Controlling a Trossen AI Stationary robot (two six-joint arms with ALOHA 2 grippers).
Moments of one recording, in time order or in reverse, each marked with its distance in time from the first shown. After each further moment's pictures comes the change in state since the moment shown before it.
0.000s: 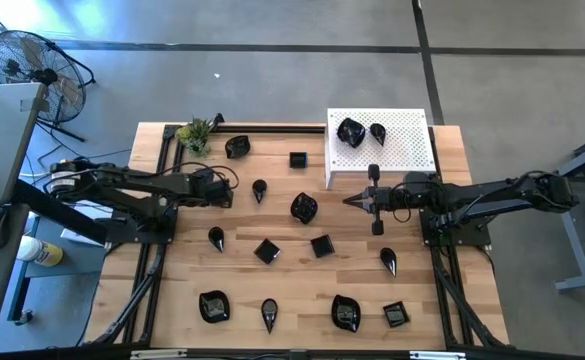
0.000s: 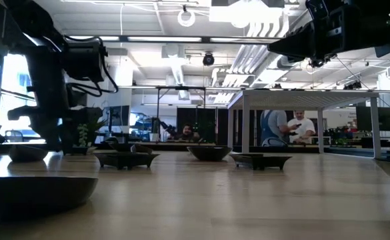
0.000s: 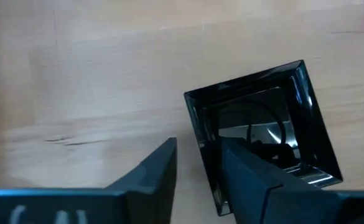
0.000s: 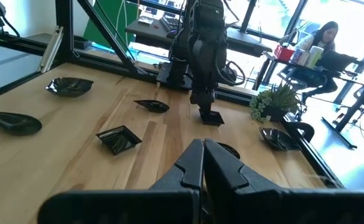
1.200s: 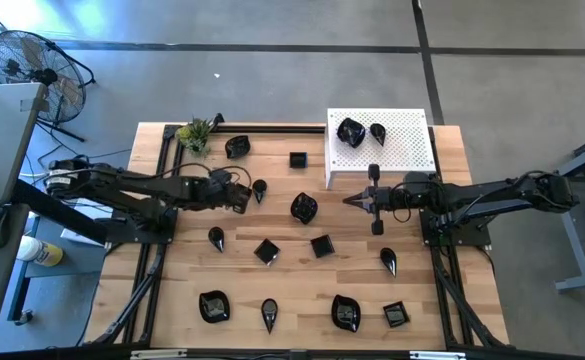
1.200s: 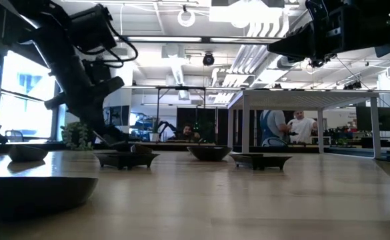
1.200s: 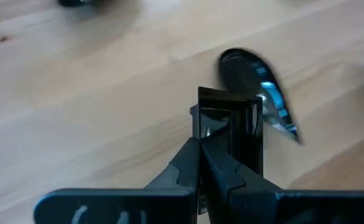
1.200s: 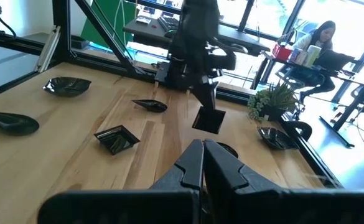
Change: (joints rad) left arm -0.151 -0.038 0.087 0.199 -0.090 0.203; right arm 0.000 0.000 0.000 0.000 0.009 0.001
